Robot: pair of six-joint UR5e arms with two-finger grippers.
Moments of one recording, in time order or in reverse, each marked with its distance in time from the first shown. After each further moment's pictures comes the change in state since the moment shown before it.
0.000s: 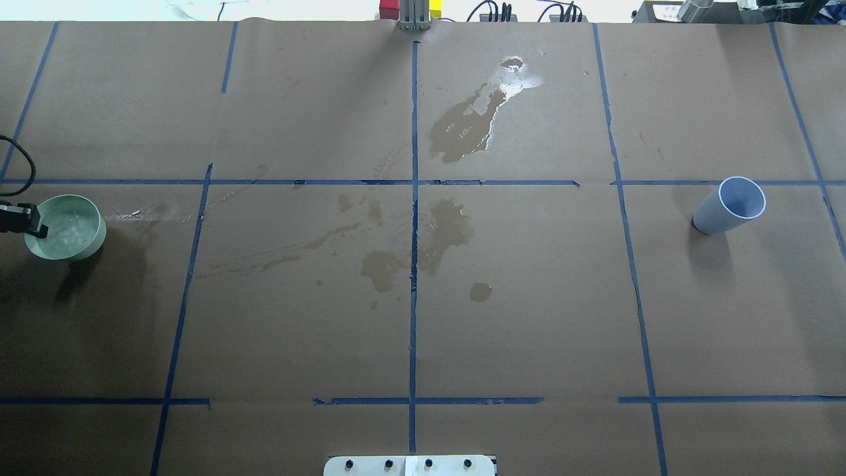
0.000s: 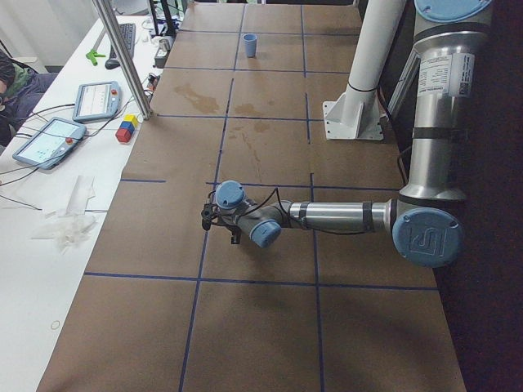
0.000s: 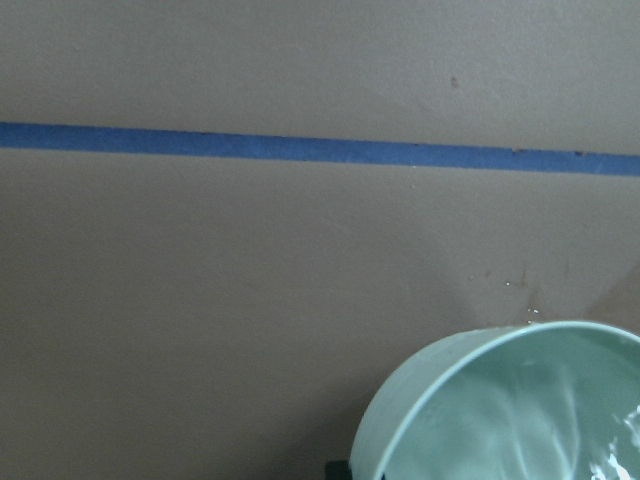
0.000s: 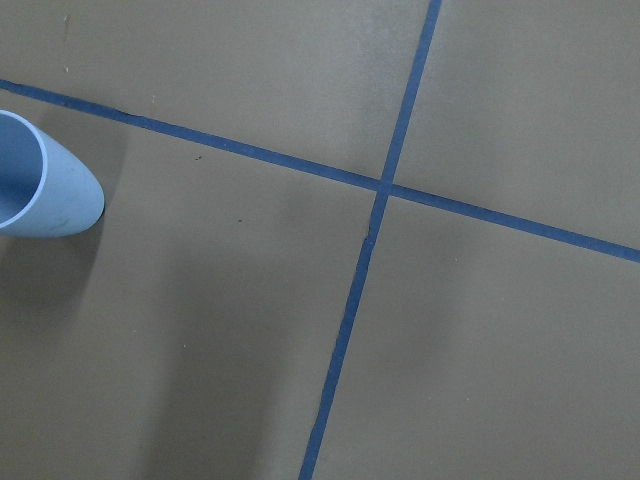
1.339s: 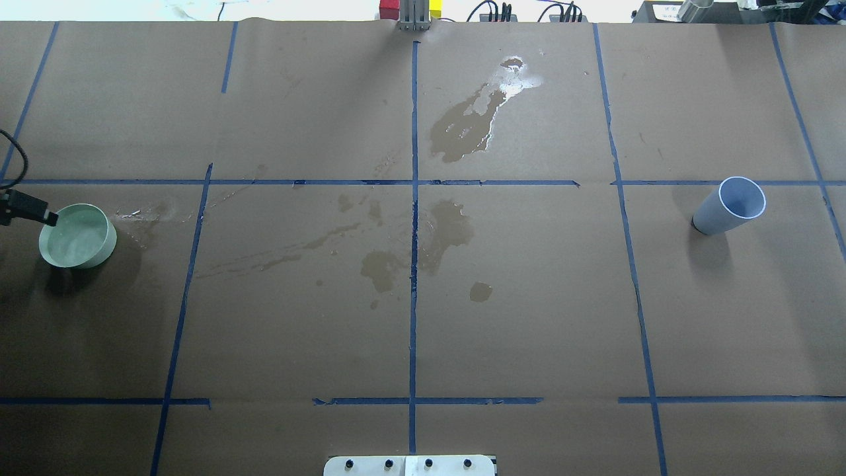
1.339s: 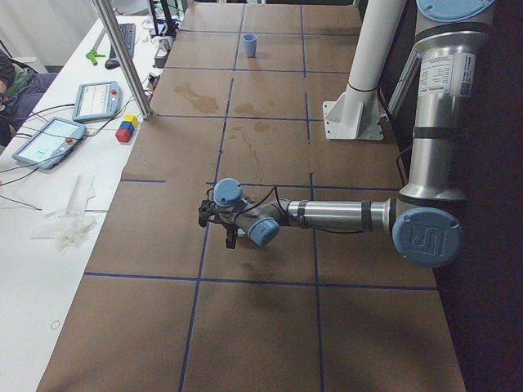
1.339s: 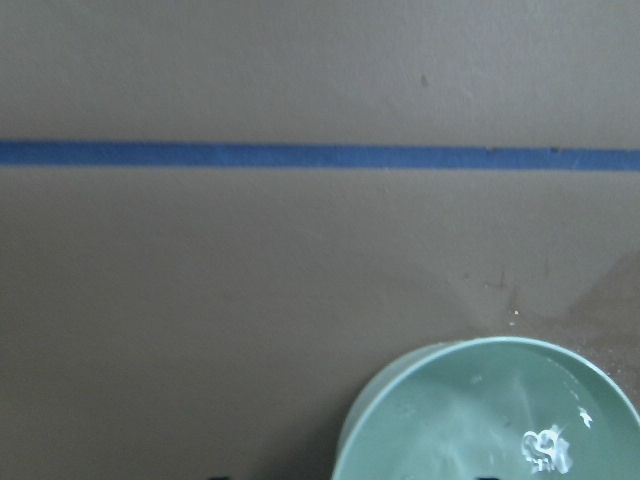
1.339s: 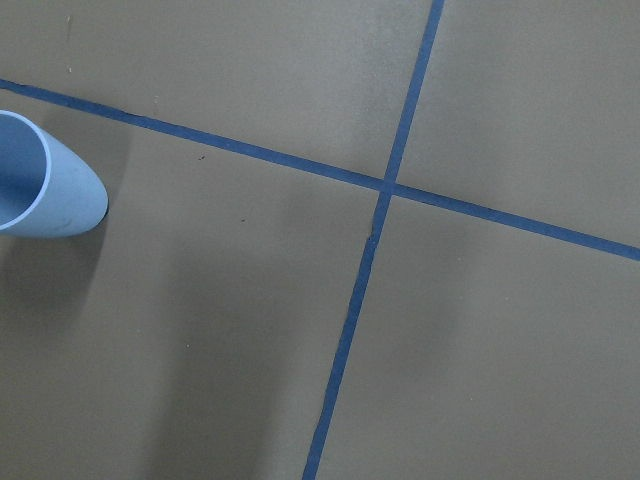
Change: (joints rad) left arm -0.054 -0.005 -0.012 0.032 0.009 0.133; right arm 0.000 0.000 0.000 -0.003 0.006 0.000
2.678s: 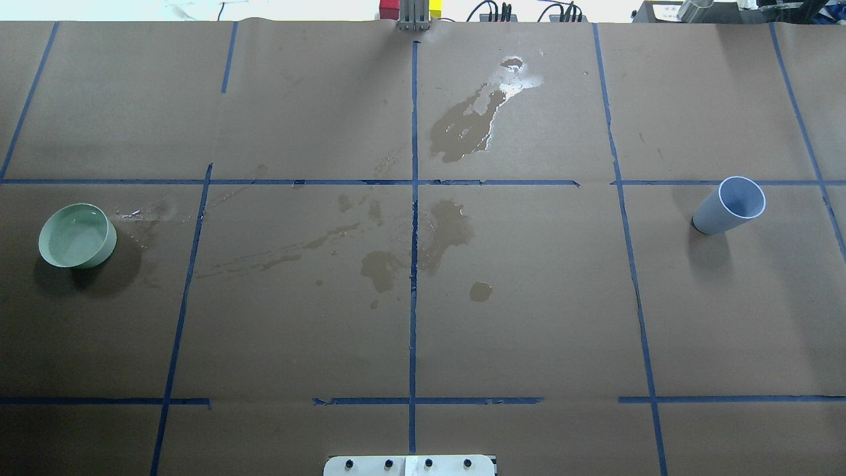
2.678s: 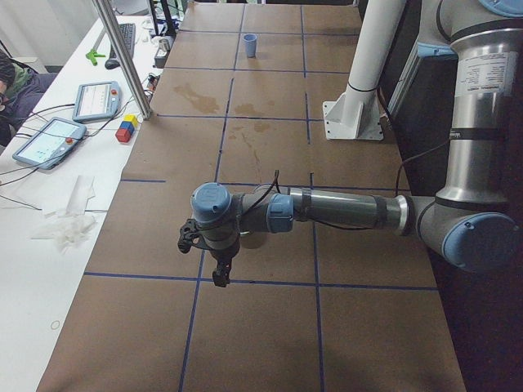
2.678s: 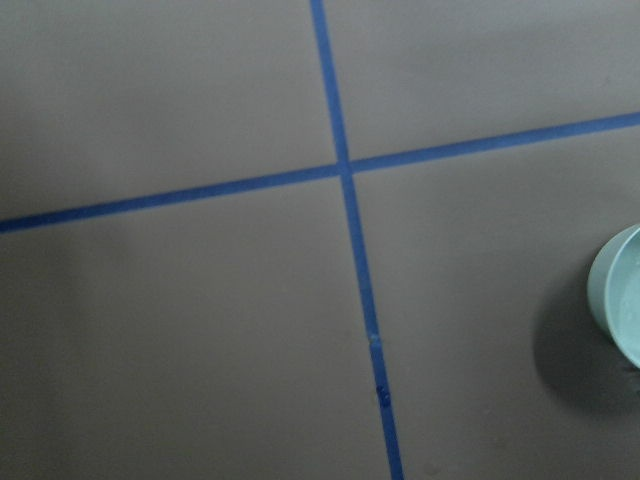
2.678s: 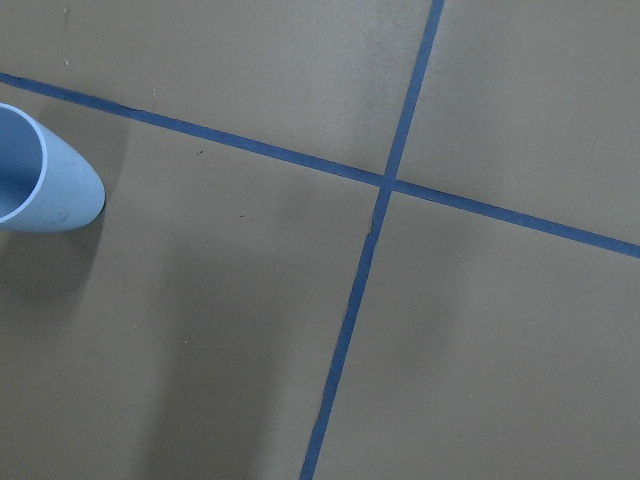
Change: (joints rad) left arm -0.404 0.029 -0.201 0.761 0.015 0.764; right arm -0.008 0.000 0.000 -0.003 -0.008 -0.001
